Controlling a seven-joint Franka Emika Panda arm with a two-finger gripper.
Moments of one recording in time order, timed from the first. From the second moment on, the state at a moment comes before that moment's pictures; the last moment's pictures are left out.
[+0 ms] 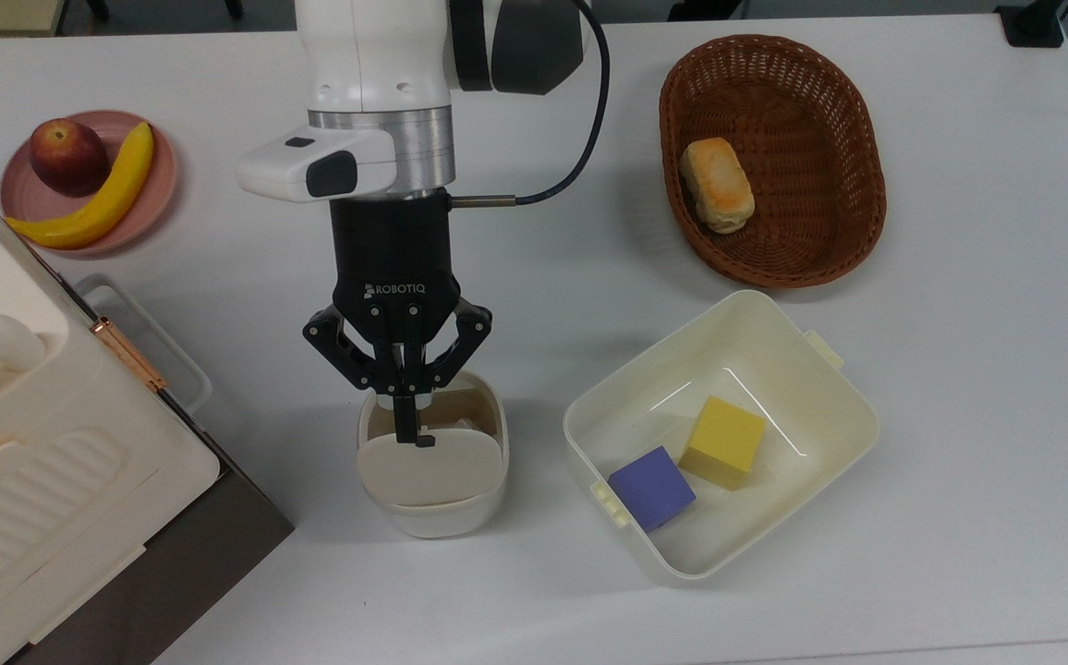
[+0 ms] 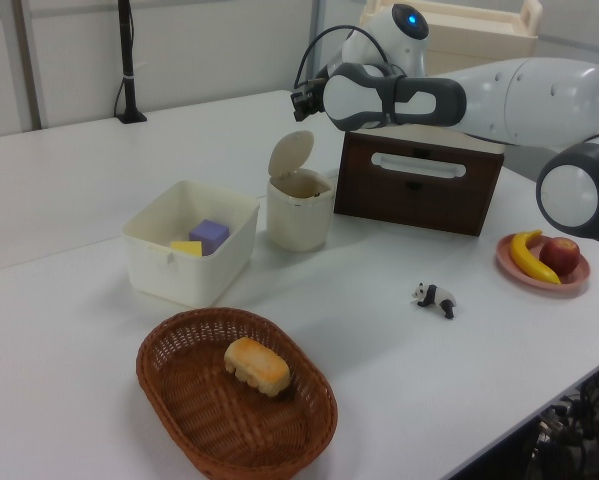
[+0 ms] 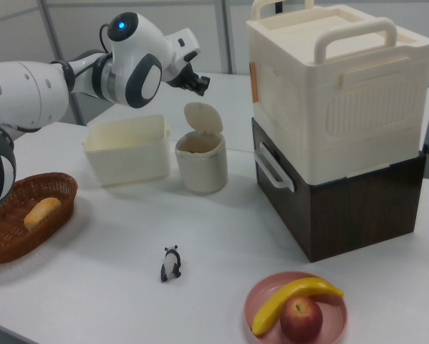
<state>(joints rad) 0.03 0.51 -0.03 -1.36 0.09 2.67 -0.06</state>
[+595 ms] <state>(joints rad) 0.03 0.53 -0.03 -1.36 0.04 2.67 -0.07</state>
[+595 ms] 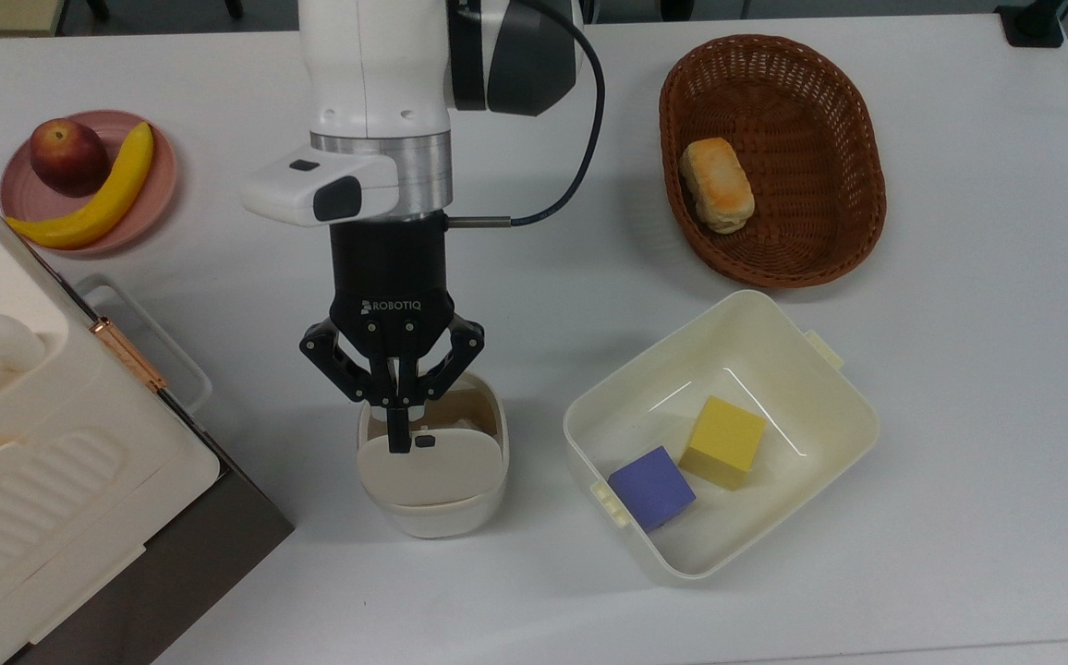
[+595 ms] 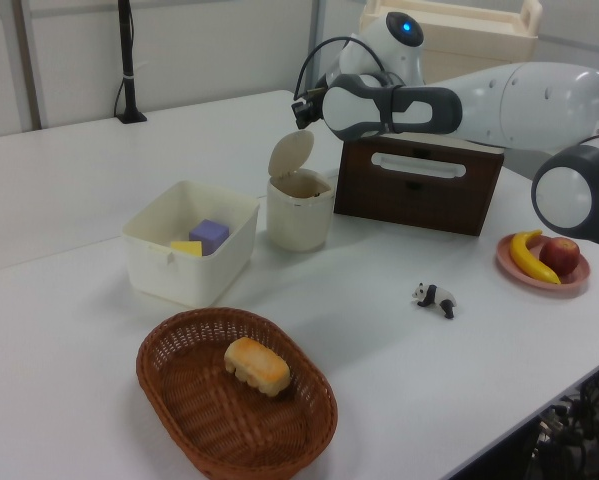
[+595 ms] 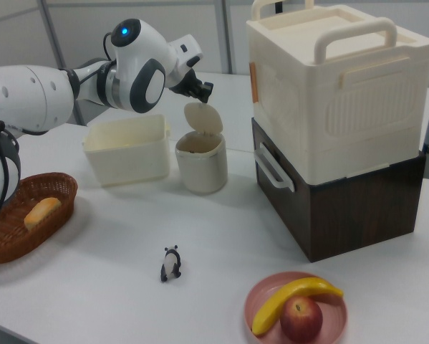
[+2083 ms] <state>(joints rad) 0.02 0.54 -0.03 -1.39 -0.01 2.67 -0.08</state>
